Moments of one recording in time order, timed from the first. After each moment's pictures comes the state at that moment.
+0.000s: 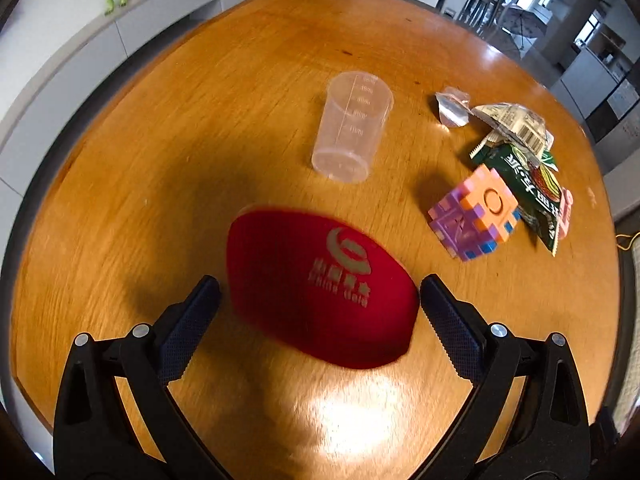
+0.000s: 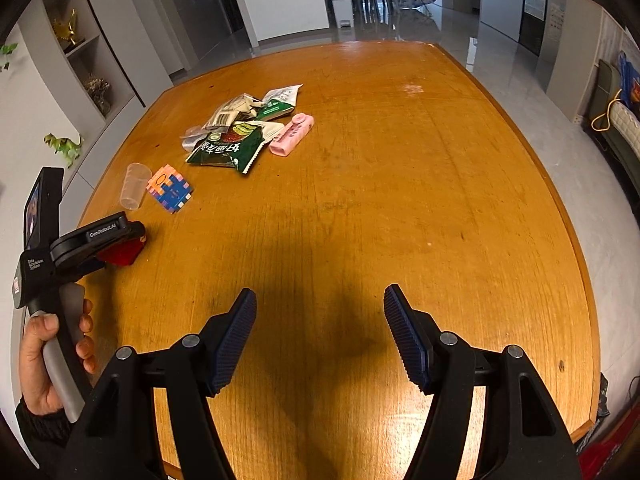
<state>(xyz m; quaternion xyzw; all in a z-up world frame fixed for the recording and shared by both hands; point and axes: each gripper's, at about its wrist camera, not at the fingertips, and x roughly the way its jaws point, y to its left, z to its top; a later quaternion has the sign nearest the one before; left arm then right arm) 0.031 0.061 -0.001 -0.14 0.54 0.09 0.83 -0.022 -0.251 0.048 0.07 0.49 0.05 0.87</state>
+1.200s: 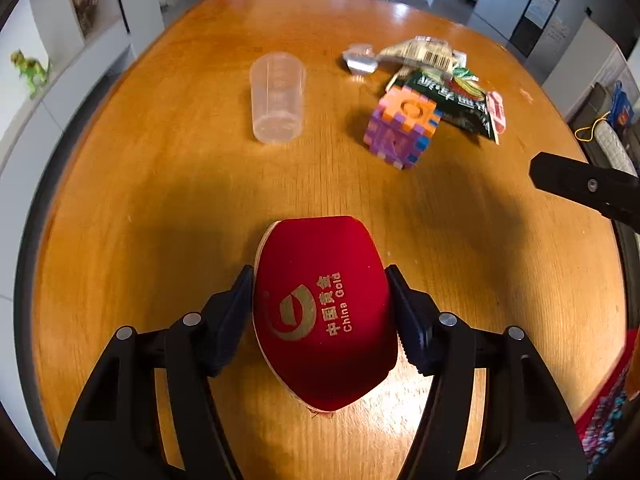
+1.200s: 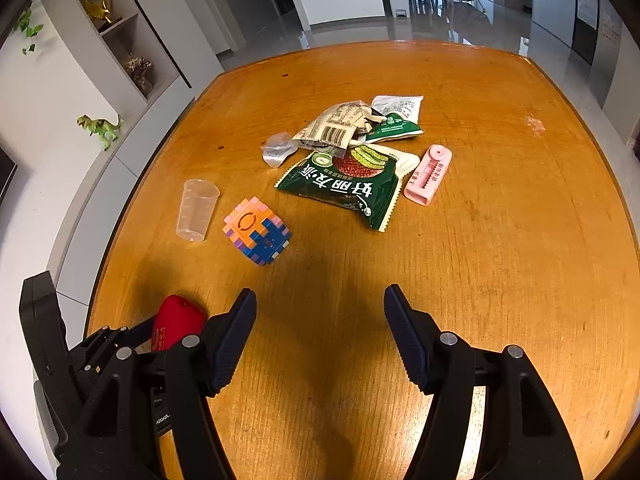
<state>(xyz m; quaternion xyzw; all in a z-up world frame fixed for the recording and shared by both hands) -0.005 0.050 0.006 -0.01 0.53 -0.06 0.85 0.063 -0.150 0.050 0.07 0.51 0.14 0.85</state>
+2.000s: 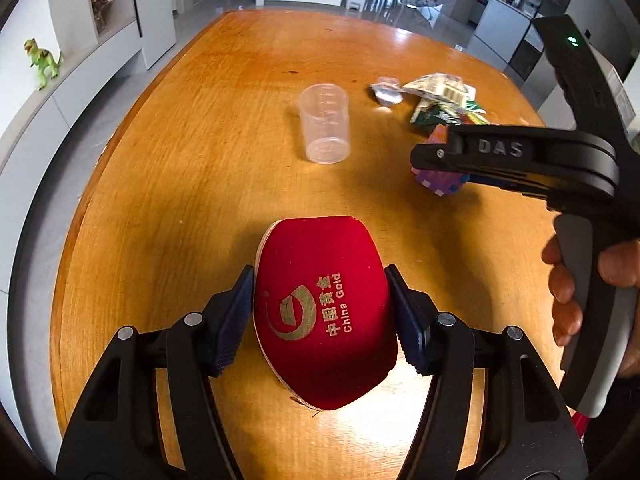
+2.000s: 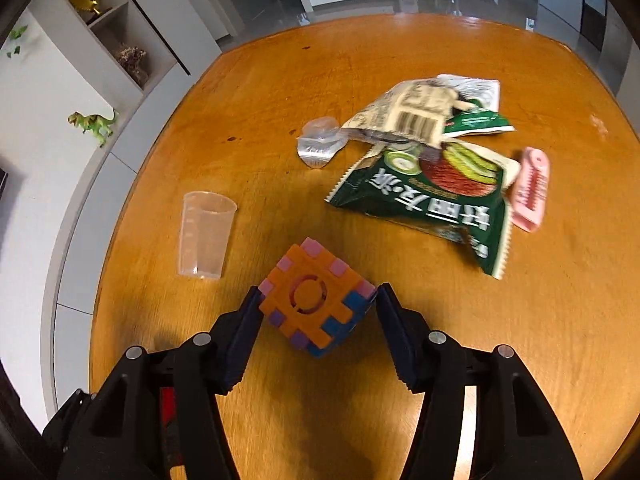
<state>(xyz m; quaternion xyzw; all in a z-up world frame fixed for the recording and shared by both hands) -0.015 0.082 0.024 -0.05 0.51 -0.06 0.86 0.103 -0.100 0.024 0.09 0.53 0.14 0.83</state>
